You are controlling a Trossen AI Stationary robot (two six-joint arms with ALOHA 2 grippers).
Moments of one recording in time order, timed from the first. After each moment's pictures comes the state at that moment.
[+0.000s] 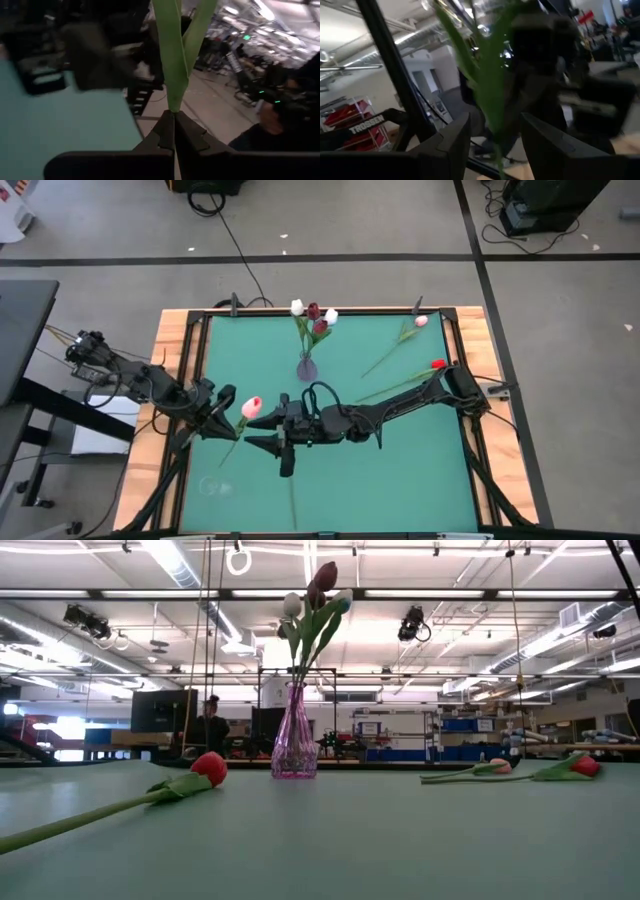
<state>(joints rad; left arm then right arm) -0.51 0.64 0.66 -0.05 0.01 -0.42 0.29 2.10 1.67 0.67 0.23 0.35</state>
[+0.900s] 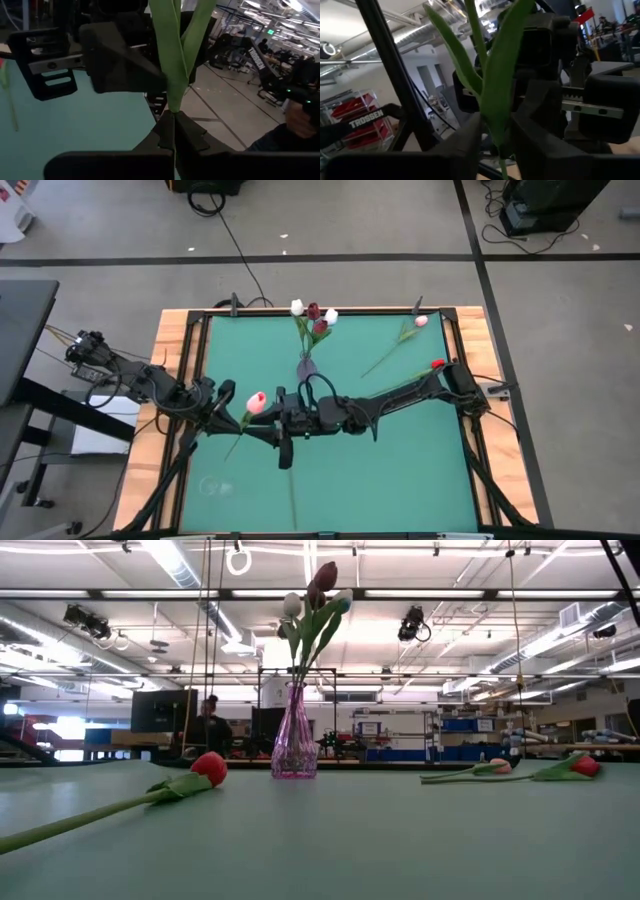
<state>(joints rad) -0.51 0.64 0.66 -0.09 -0.08 -0.37 0.24 2.10 1.67 0.66 0.15 0.35</state>
